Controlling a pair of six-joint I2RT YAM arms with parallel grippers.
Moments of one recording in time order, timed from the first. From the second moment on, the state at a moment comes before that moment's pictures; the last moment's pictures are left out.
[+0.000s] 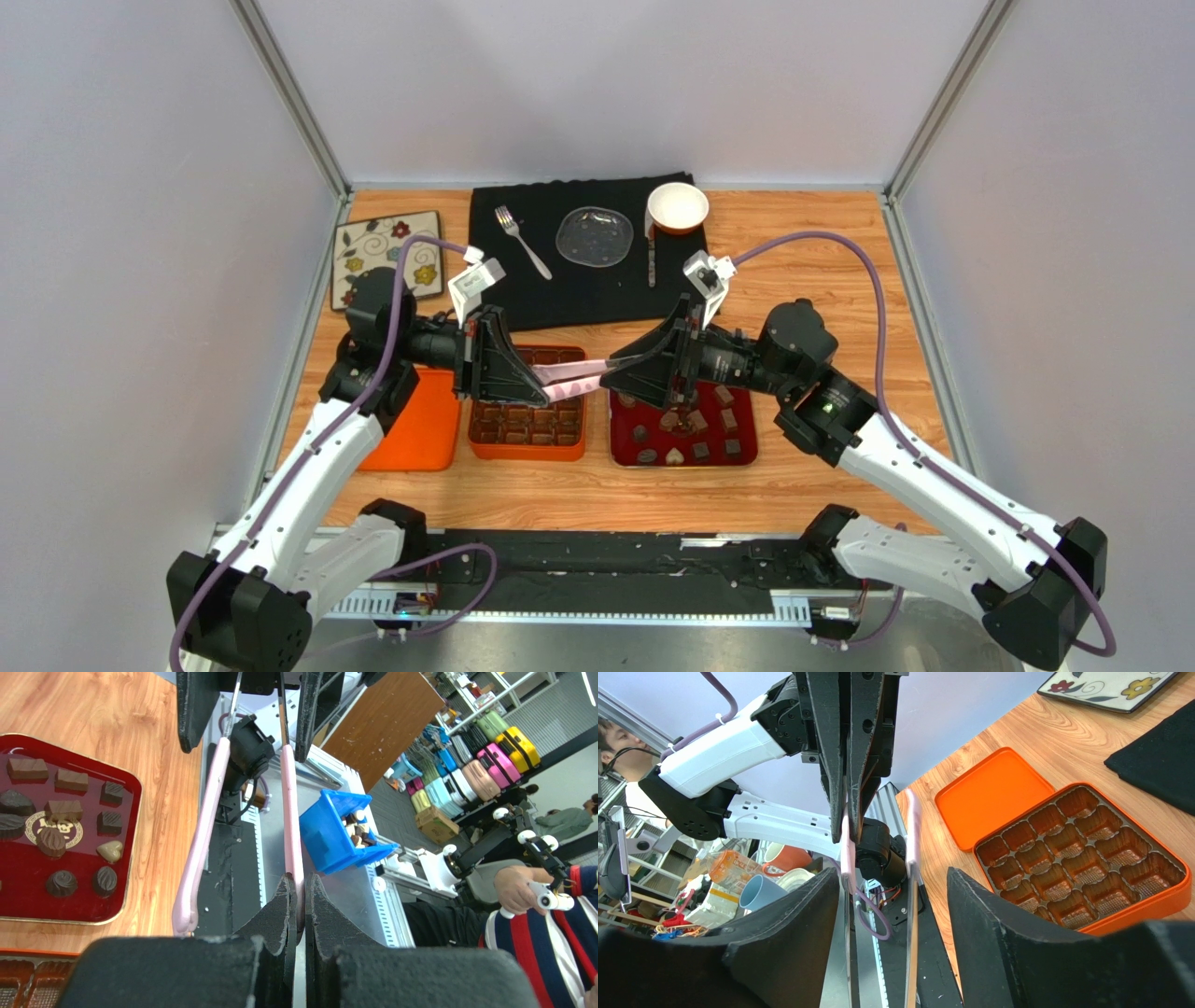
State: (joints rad) left arm -0.31 0.94 0.81 0.11 1.48 -0.66; right arm 0.78 0.95 0.84 0.15 -0.56 0.63
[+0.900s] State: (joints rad) left arm -0.31 0.94 0.81 0.03 1.47 -0.59; right arm 0.78 0.95 0.84 0.15 -0.59 0.65
